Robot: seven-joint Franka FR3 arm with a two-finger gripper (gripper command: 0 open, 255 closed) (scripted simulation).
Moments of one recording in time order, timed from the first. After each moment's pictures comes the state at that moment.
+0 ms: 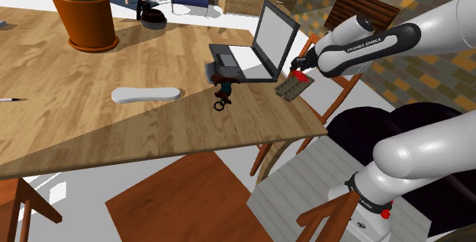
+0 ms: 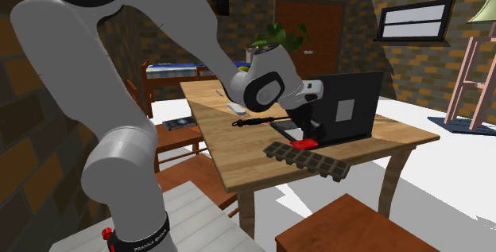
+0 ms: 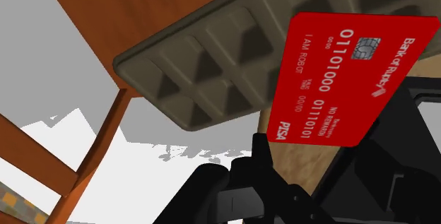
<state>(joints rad) -0.46 -0.29 0.16 -2.68 0.00 2.98 0.07</state>
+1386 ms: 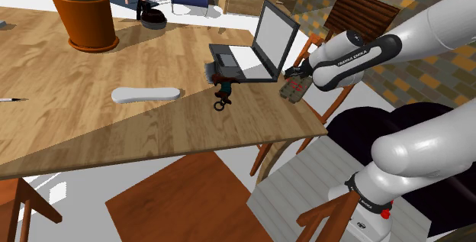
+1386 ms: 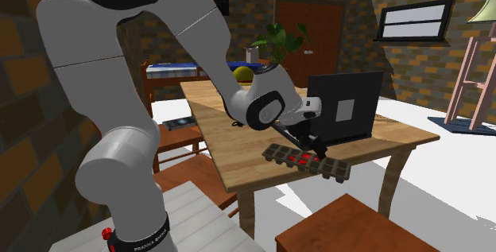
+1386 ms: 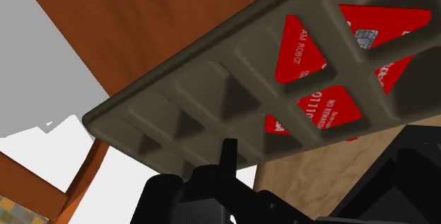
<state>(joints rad) -0.55 -0.16 0.25 -2.72 -0.07 3.14 0.13</state>
